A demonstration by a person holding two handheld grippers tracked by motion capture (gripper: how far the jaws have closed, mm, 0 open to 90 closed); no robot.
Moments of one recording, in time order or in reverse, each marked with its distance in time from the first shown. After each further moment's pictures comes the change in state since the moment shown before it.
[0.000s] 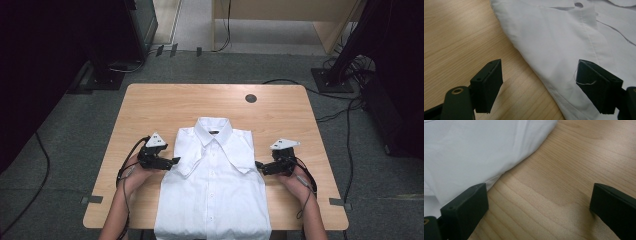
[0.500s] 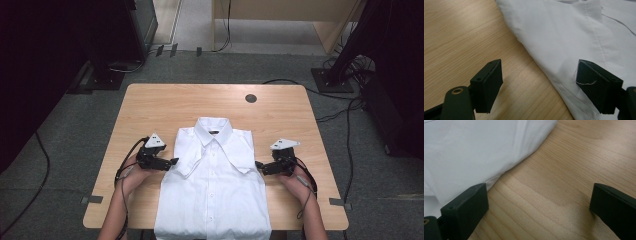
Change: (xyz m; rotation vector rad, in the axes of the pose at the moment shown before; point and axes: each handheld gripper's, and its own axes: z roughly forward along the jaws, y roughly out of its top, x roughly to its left) left arm 0.003 -0.004 -0.001 0.023 0.007 0.008; right arm 0.000 0.000 0.000 -0.001 -0.001 0.002
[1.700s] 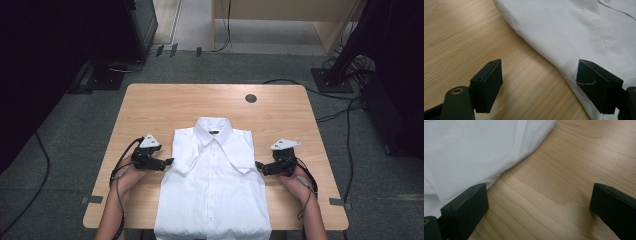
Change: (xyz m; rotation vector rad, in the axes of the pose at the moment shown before) left arm 0.012 -0.010 -0.007 -0.001 0.005 -0.012; right arm 0.000 -0.001 -0.001 0.000 0.000 0.001
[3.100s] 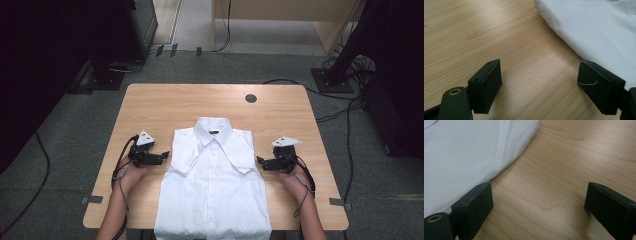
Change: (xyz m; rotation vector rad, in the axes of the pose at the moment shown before) left arm 0.018 -0.007 0.010 -0.046 0.139 -0.075; right arm -0.005 0.004 0.003 -0.018 -0.071 0.066
